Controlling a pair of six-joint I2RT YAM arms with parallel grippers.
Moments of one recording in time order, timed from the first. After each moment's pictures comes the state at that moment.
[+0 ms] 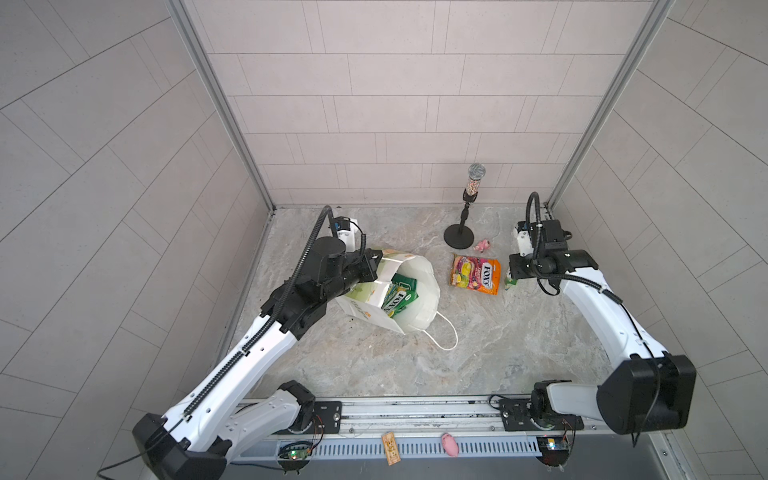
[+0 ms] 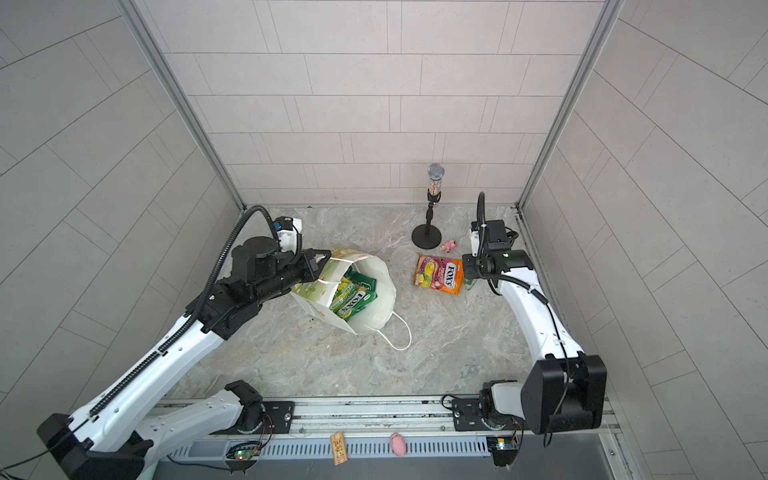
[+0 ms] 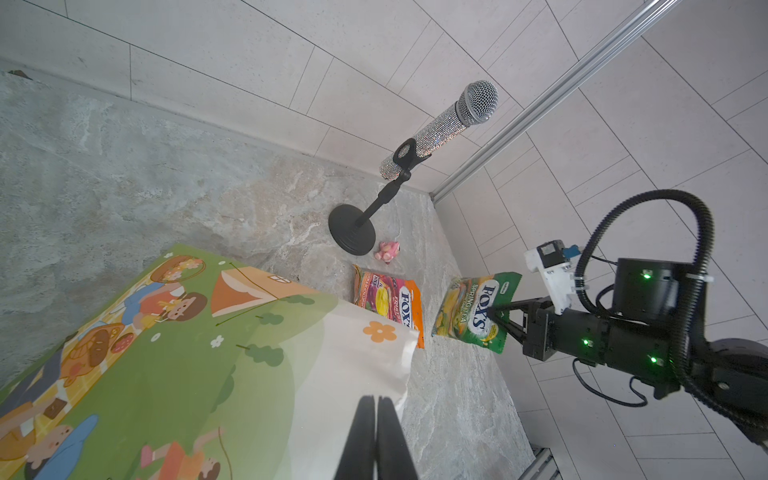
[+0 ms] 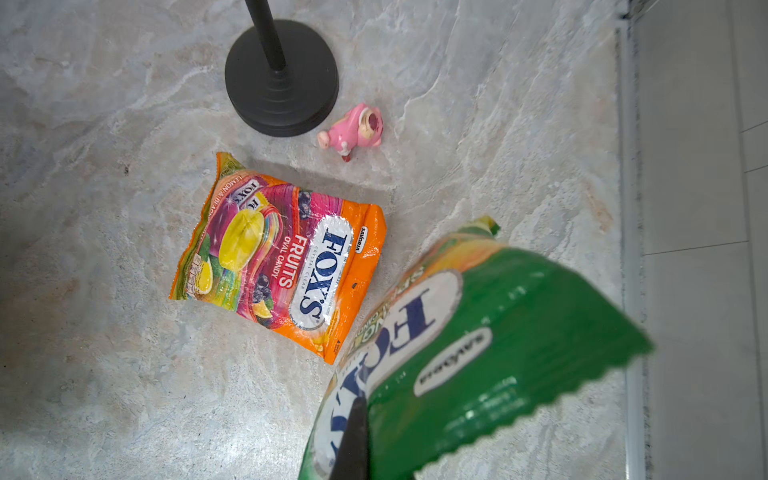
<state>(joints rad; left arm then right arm) -0.56 1.01 1.06 -0.42 0.08 -0.66 0.00 1.33 1.14 -0.78 0.01 -0.04</state>
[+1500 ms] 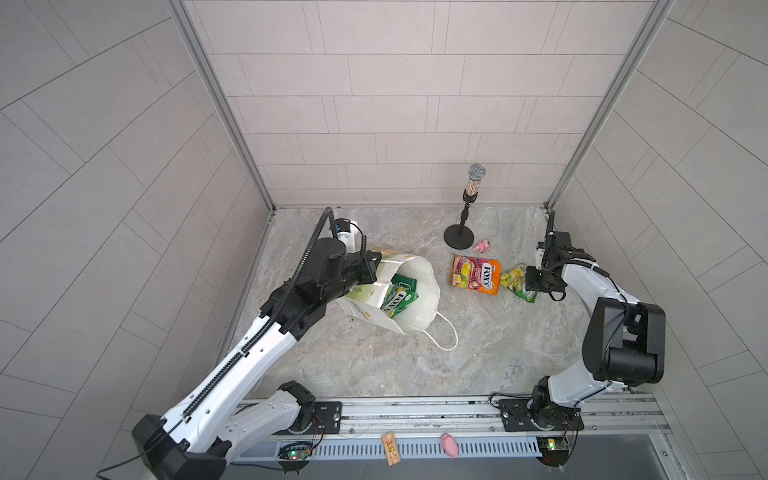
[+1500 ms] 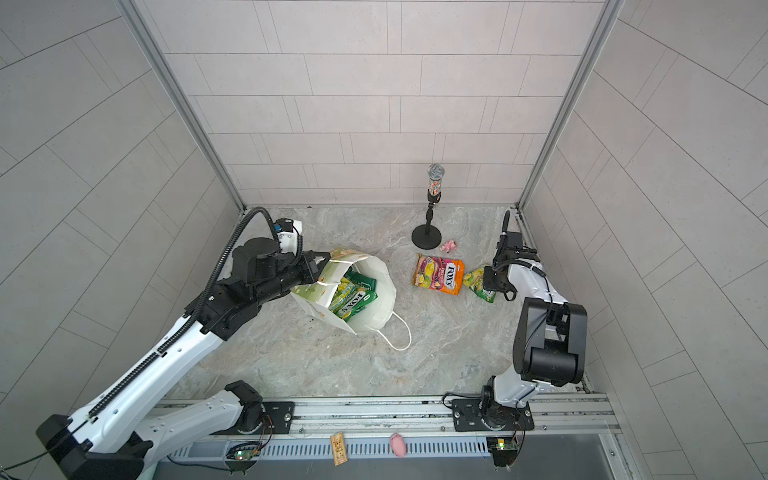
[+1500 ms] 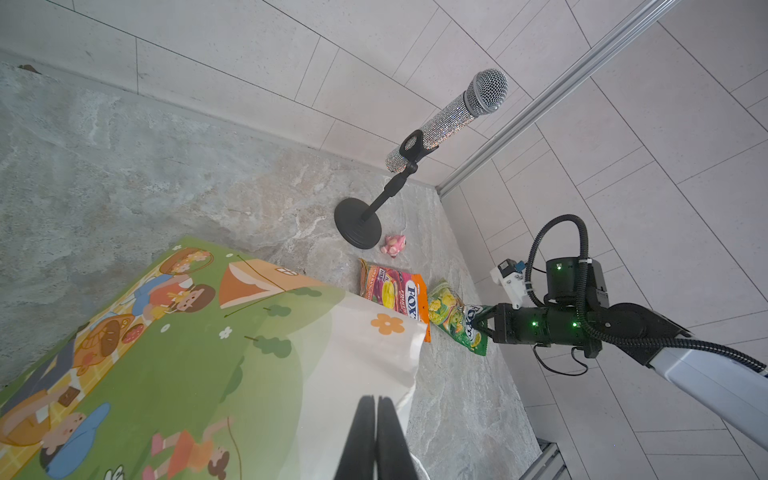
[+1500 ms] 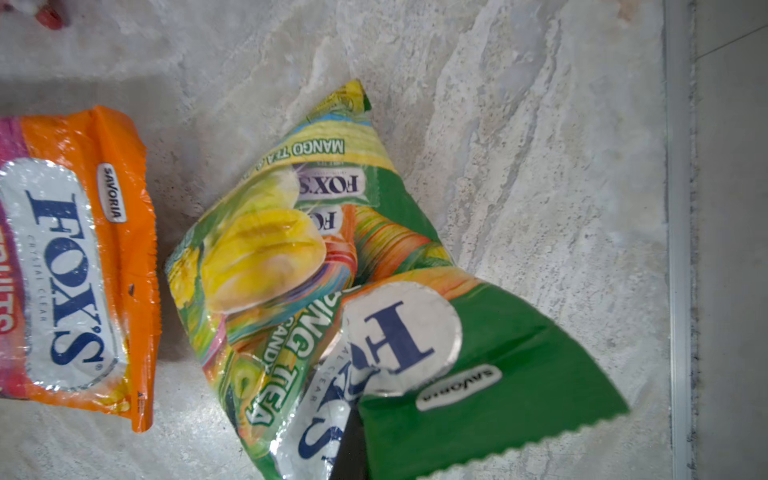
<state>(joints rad) -0.56 1.00 1.06 -0.45 0.07 -0.65 -0.24 1.56 1.05 -0.70 0.03 0.00</state>
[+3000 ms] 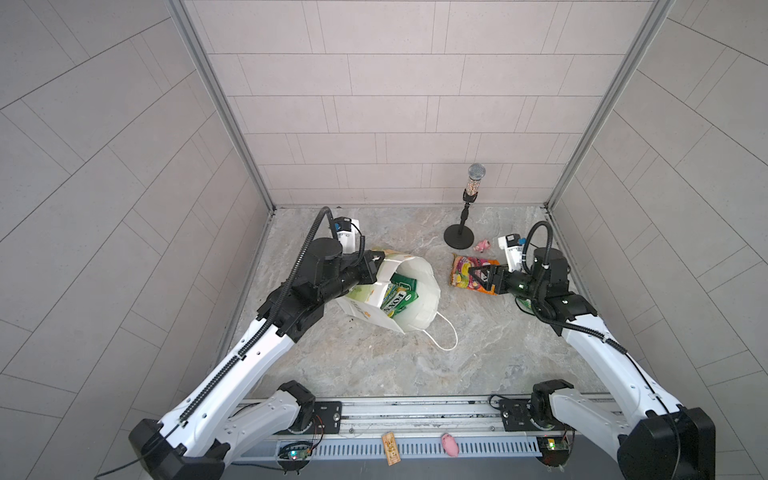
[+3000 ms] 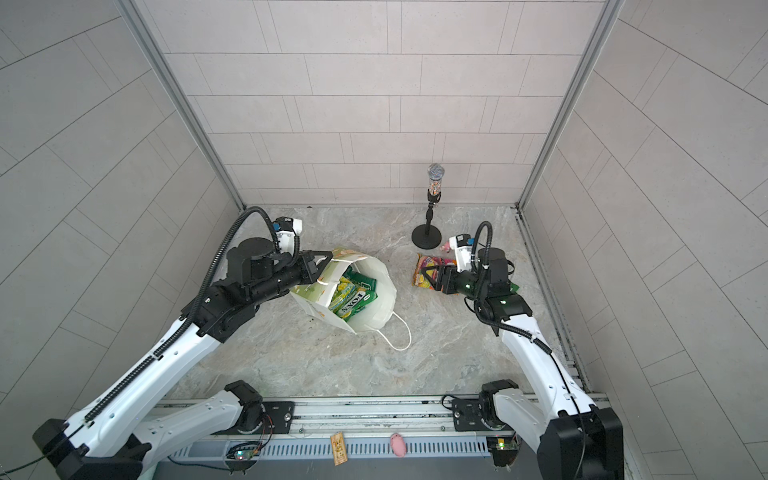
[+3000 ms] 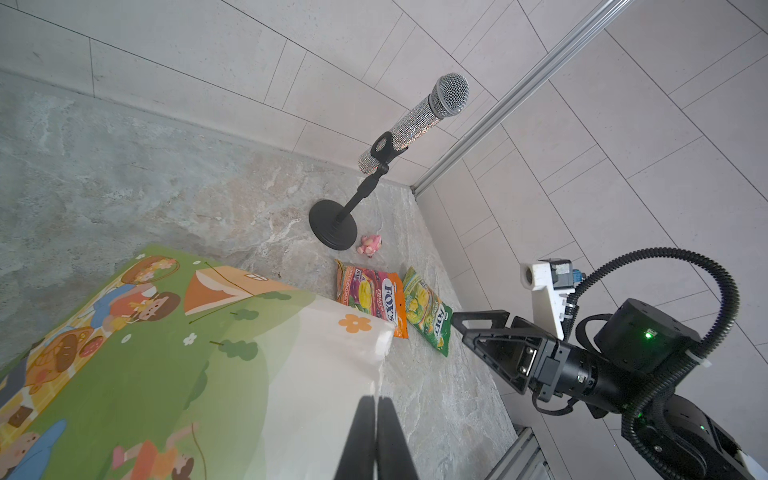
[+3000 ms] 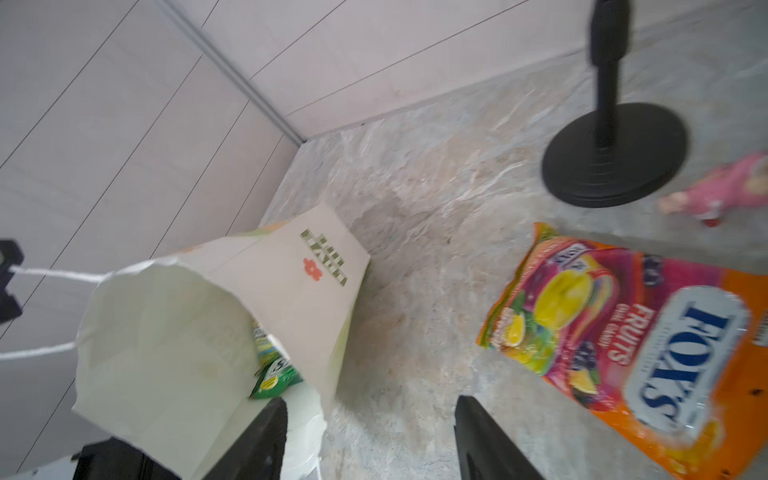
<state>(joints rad) -0.57 0.99 1.06 -0.42 0.14 -0.65 0.17 1.00 0.72 -0.20 -0.60 0.38</state>
